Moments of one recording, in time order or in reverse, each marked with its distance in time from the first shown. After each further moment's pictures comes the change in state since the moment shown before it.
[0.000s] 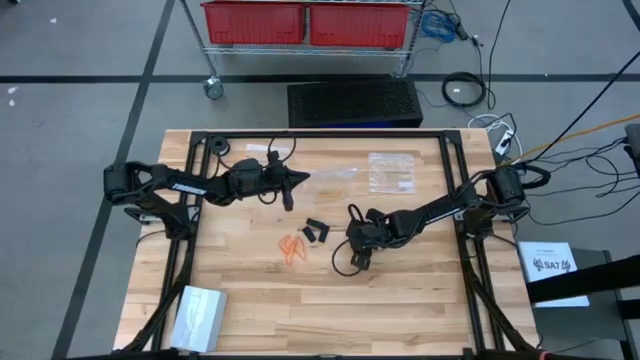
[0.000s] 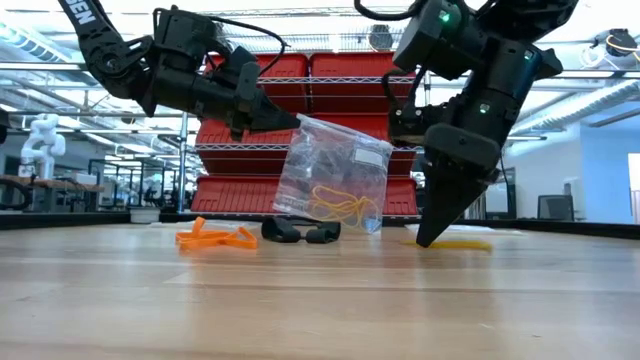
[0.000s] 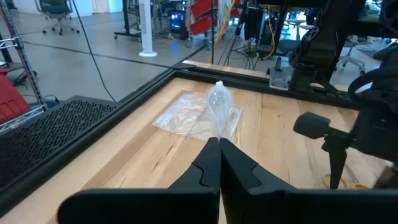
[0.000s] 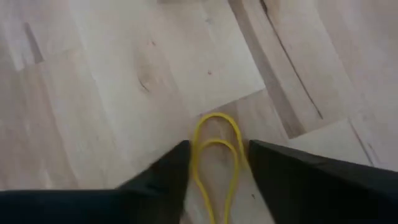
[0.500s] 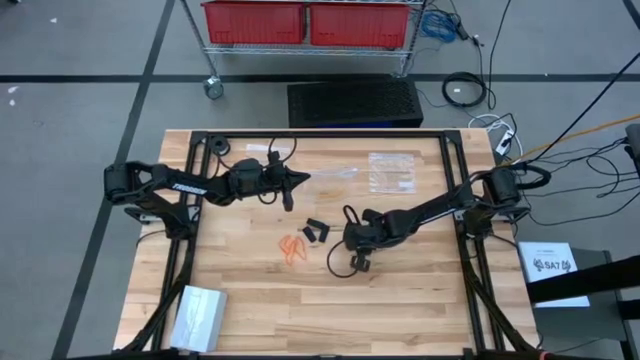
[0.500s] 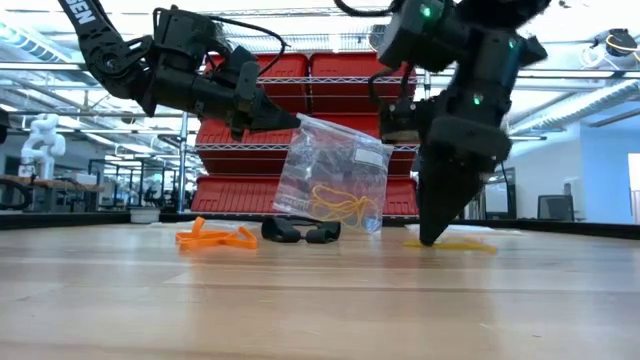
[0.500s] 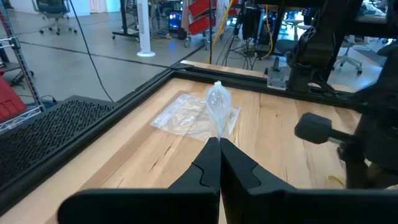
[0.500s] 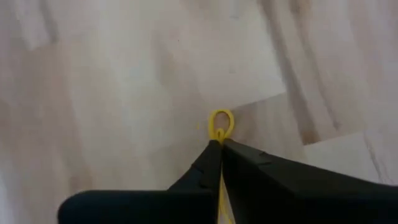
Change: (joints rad) left arm 0.000 0.000 0.000 0.000 0.008 0.000; right arm -0.001 0.001 0.091 -0.127 -0.049 -0.093
